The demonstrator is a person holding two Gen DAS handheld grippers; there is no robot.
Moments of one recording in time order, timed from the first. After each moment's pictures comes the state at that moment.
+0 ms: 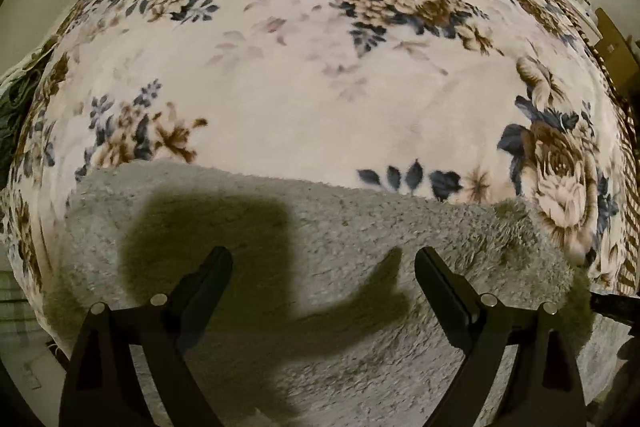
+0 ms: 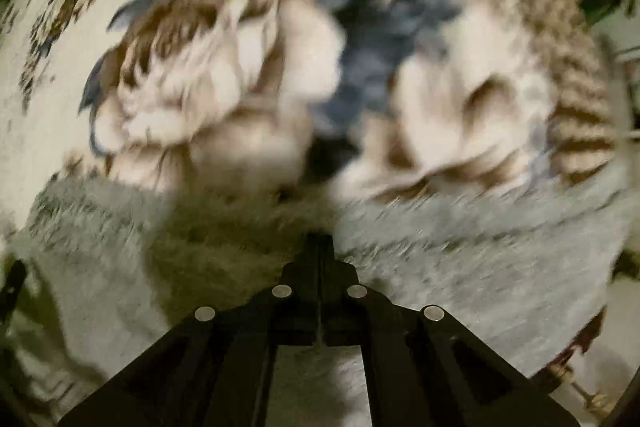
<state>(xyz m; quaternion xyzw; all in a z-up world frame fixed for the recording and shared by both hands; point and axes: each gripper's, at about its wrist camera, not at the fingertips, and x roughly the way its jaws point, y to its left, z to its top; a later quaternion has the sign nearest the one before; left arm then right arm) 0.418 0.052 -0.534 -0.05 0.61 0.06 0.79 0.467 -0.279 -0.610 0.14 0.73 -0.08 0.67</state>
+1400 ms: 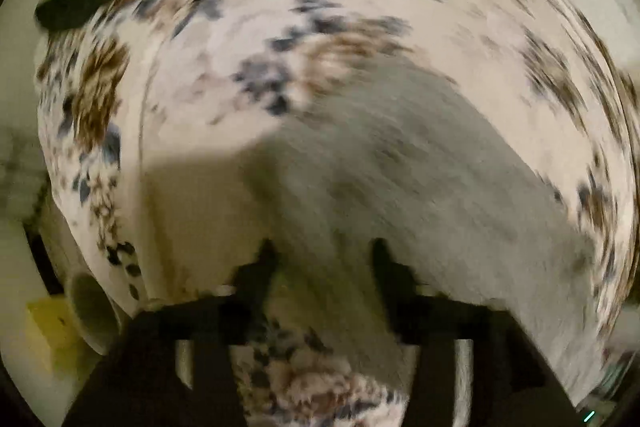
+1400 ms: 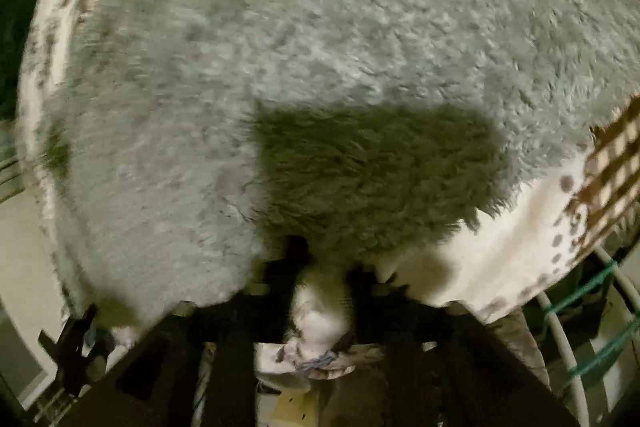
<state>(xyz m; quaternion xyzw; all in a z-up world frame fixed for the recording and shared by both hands) 0.303 0.197 -0.519 -0.18 0.61 0.17 0.76 0.228 -0.314 -0.652 0.41 0.69 -0.09 0.59</state>
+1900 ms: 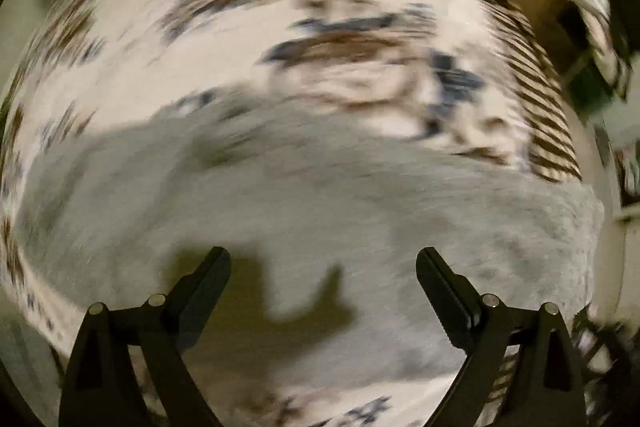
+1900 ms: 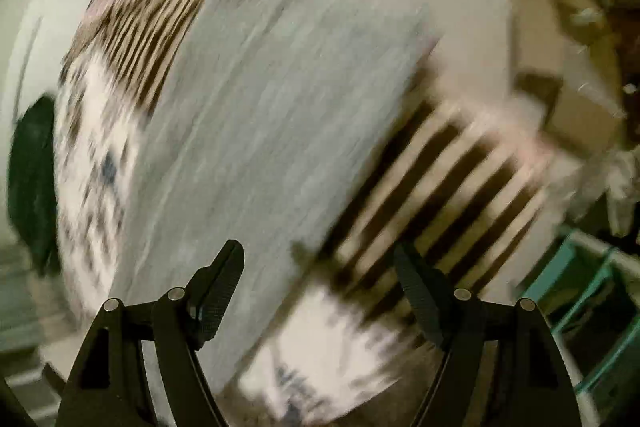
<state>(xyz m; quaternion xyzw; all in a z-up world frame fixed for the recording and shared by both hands) 0.329 -0.158 -0.485 0.02 0.60 -0.08 0.79 0.110 -0.588 -0.579 0.50 0.50 -0.29 0.65</state>
